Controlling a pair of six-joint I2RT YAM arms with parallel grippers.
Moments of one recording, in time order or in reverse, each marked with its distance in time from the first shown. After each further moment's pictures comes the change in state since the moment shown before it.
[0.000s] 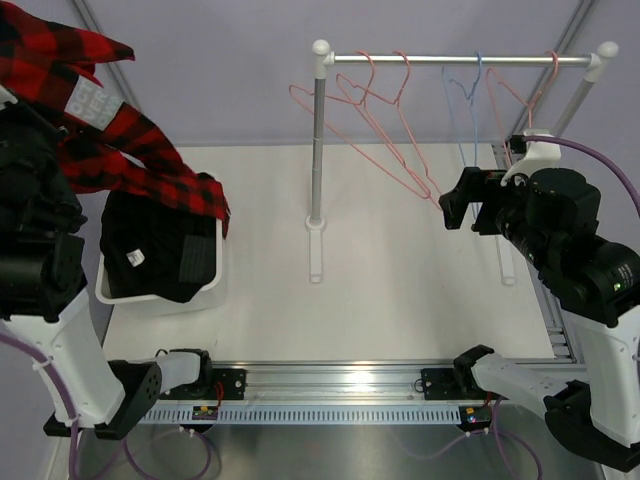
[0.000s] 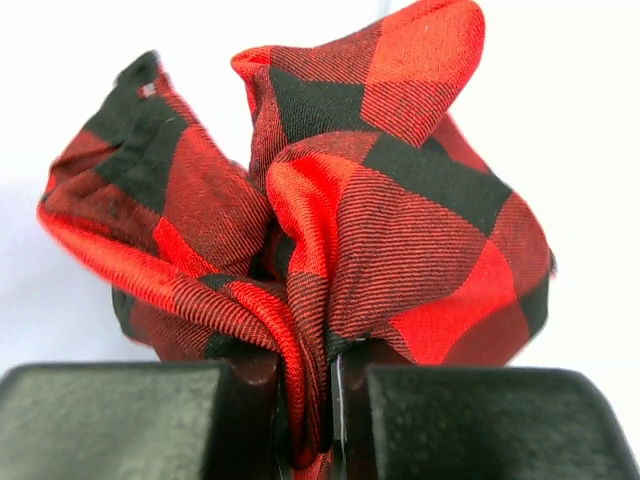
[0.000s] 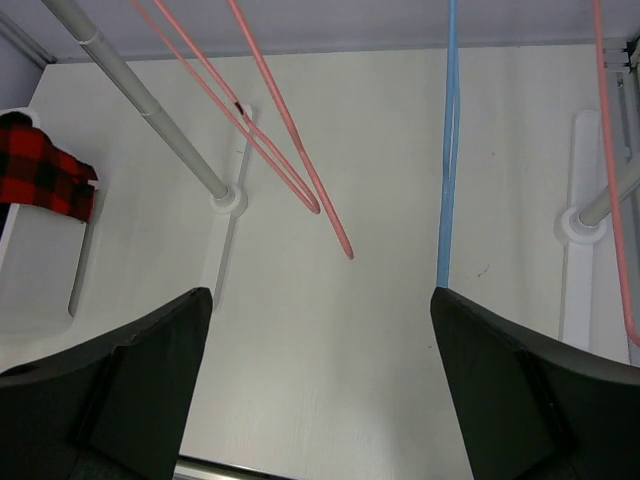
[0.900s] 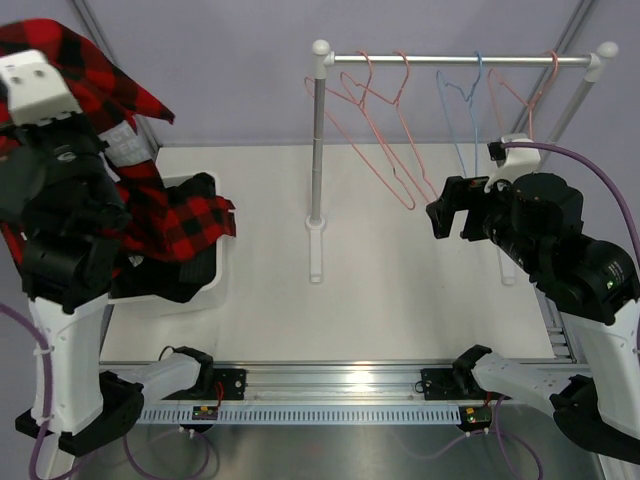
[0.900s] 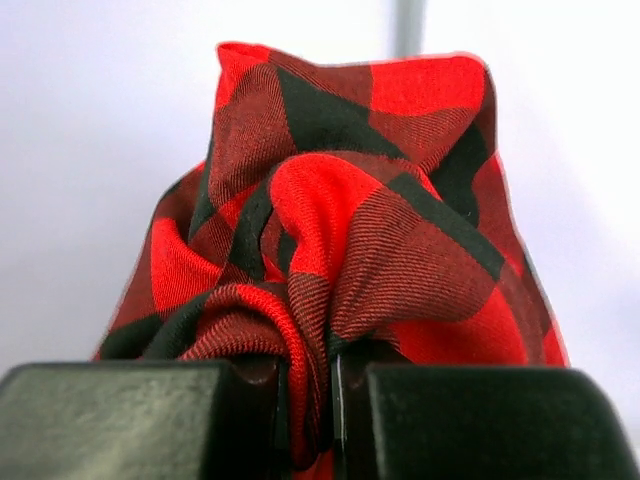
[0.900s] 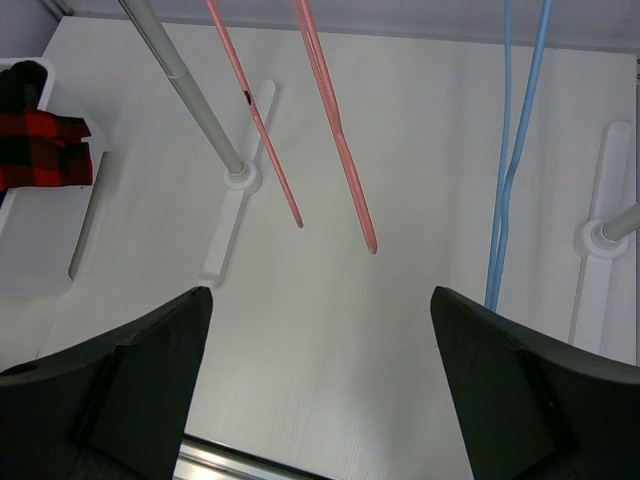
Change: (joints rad) left arm -0.323 -0.142 -0.316 0.423 -0.320 0.407; right arm 0.143 0.000 -0.040 0.014 0.051 -0.018
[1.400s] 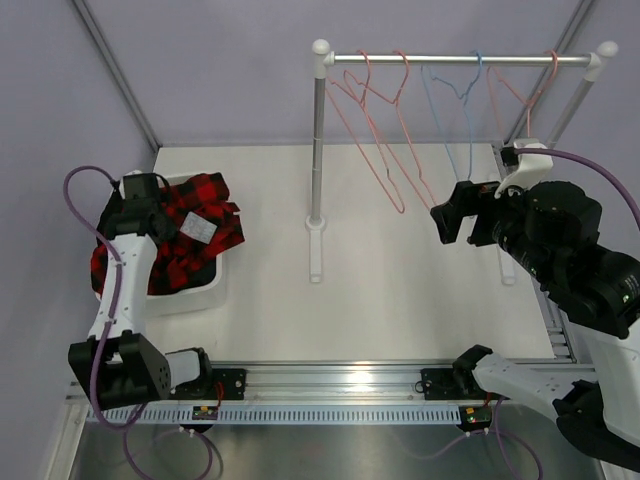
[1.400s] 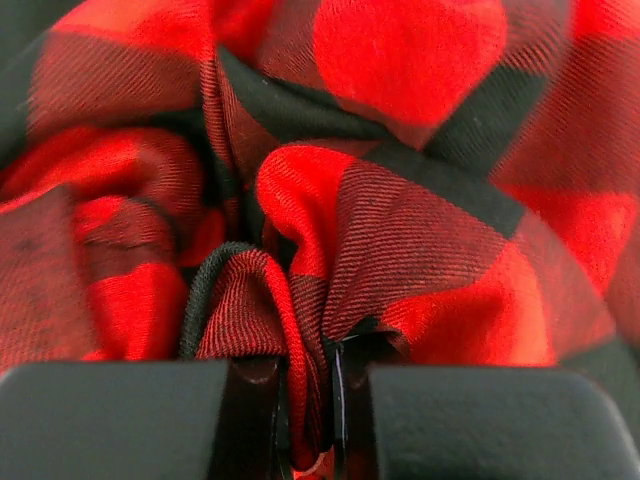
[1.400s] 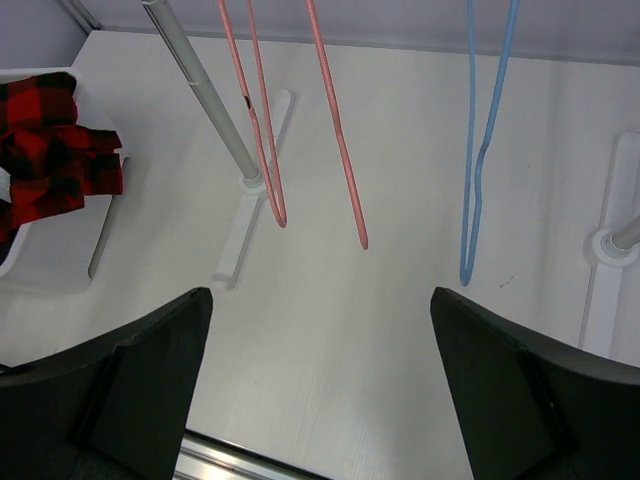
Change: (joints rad) left arm 0.488 0.096 -0.870 -0.431 0.554 -0.796; right arm 0.000 -0.035 0.004 0.000 -0.026 0.000
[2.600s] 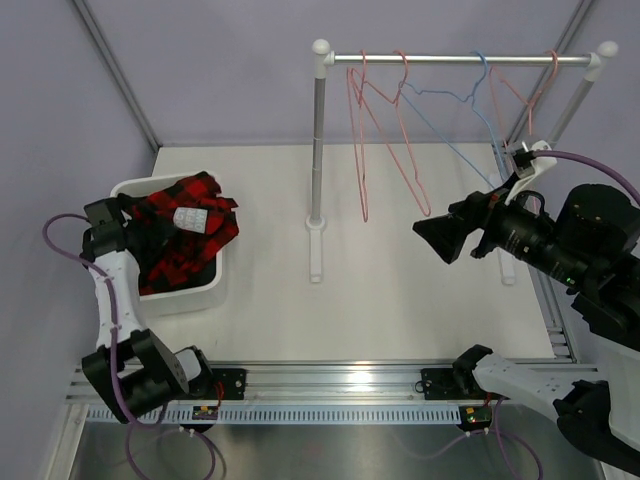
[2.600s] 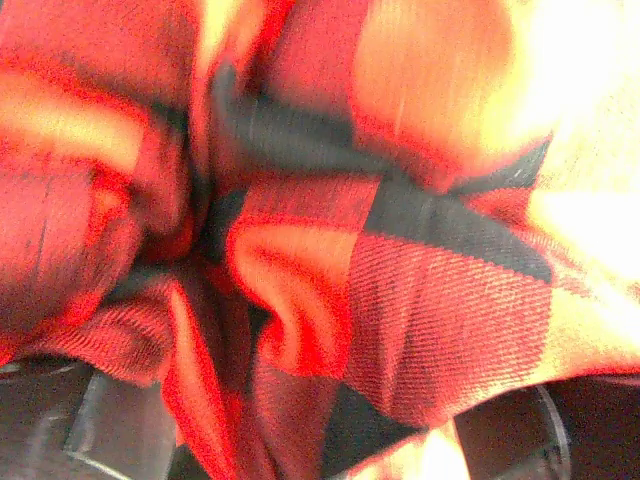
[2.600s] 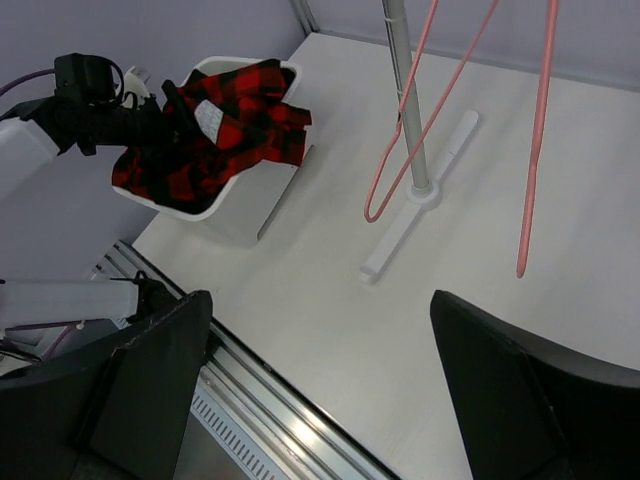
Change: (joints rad) left arm 0.372 -0.010 -0.159 0.090 0.534 -0.208; right arm 0.003 -0.002 0.093 0.037 -0.396 0.051
